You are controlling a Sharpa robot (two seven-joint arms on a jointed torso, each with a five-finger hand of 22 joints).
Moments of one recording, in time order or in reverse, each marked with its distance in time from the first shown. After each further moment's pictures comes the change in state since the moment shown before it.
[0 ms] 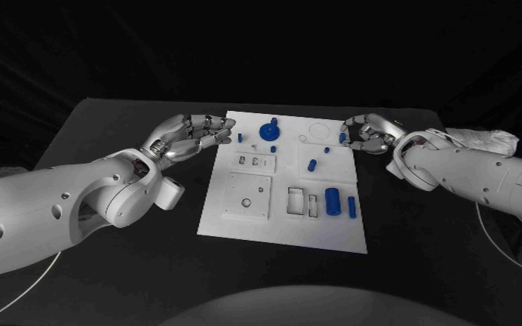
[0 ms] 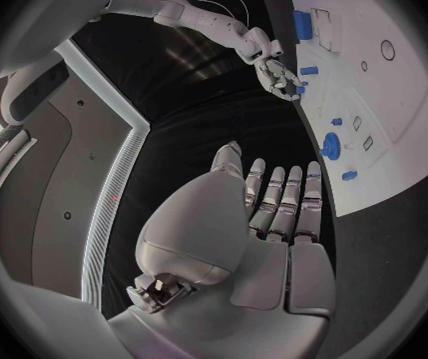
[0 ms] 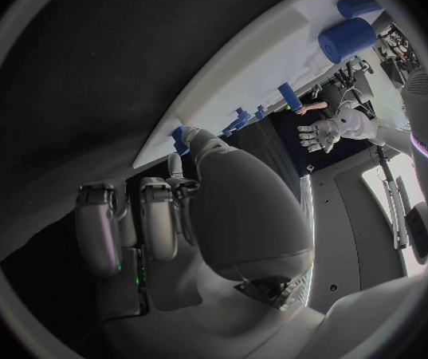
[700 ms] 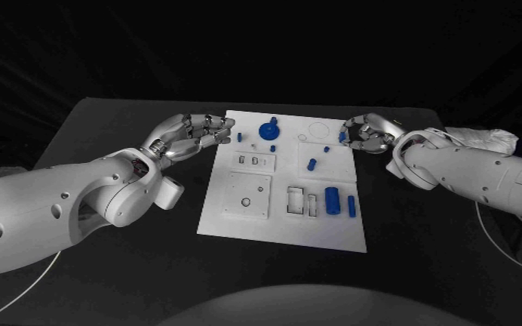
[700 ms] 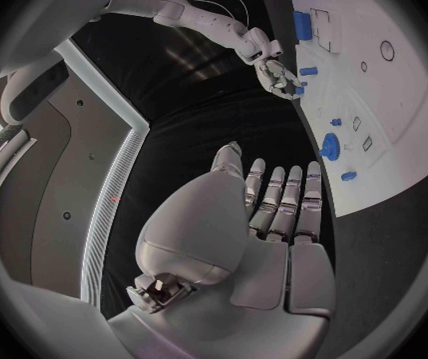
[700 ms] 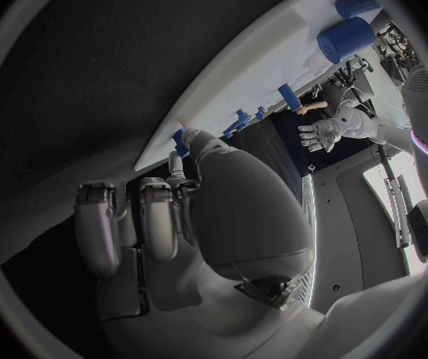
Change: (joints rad) left arm 0.000 0.001 0.000 -0.001 0.000 0.002 -0.004; left_hand 0.004 0.004 0.006 0.000 0.000 0.000 0.000 0.000 0.000 0.000 0.000 0.000 0.000 0.000 0.000 0.006 0.000 0.000 0.000 0.000 0.000 0.000; right arm 0.000 0.001 0.000 -0.001 0.002 0.015 -0.009; right_hand -0.007 -0.007 0.011 0.011 -0.012 0.067 -0.002 0.006 -0.073 0.004 0.004 0.000 0.000 0.000 0.000 0.000 0.001 0.000 0.000 0.000 -0.014 0.000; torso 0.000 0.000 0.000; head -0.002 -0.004
